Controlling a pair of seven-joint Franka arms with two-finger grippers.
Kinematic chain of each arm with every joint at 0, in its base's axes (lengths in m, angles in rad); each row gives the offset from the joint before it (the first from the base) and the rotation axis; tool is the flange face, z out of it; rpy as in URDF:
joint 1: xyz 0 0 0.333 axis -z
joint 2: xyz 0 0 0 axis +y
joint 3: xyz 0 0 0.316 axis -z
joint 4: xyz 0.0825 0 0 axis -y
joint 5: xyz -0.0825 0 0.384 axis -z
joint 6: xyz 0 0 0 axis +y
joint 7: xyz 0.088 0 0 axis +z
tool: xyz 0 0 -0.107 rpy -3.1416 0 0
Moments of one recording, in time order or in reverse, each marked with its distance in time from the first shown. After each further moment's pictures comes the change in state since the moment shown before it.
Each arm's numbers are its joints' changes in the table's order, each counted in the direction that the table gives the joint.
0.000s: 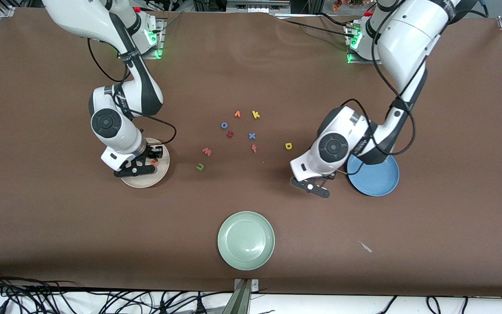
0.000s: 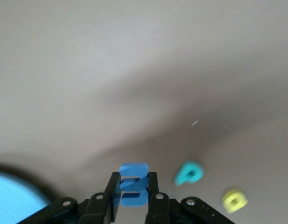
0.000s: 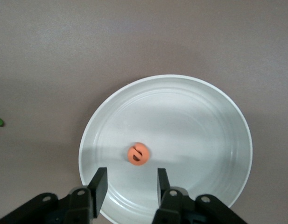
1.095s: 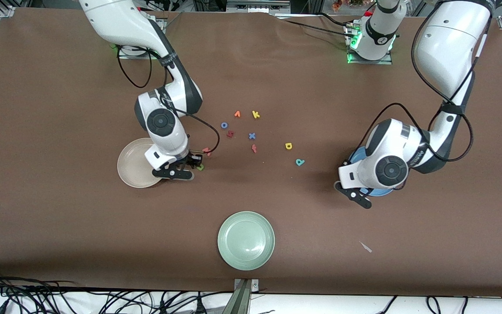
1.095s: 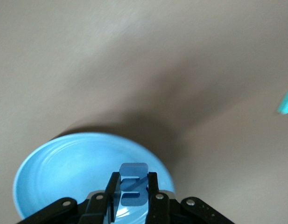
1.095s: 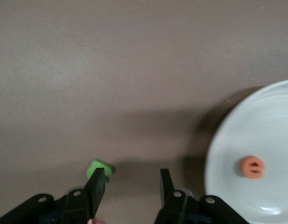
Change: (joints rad) left arm -0.186 -0.020 -0.007 -0.035 -0.032 0.085 -0.328; right arm -0.158 0.195 -0.027 0.227 -0.001 -0.034 -0.443
